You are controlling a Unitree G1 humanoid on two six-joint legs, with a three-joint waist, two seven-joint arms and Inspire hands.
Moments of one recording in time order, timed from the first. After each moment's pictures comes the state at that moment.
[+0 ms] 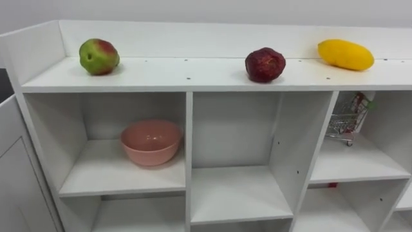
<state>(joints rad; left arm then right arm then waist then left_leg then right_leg) 0.18 0.16 0.10 1.13 0.56 0.11 0.14 0.06 -0.19 -0.14 0.61 0.23 -0.01 -0.27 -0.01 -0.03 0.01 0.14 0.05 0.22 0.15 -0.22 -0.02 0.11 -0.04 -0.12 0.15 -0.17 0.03</state>
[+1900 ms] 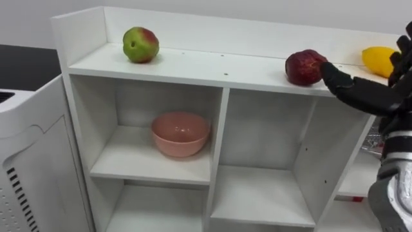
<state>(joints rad) 0.19 0.18 0.03 1.10 0.59 0.08 0.06 -0.49 -0.37 -0.11 0.03 0.23 -0.11 -0.41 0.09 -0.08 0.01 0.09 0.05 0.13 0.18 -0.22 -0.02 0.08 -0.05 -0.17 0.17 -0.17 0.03</state>
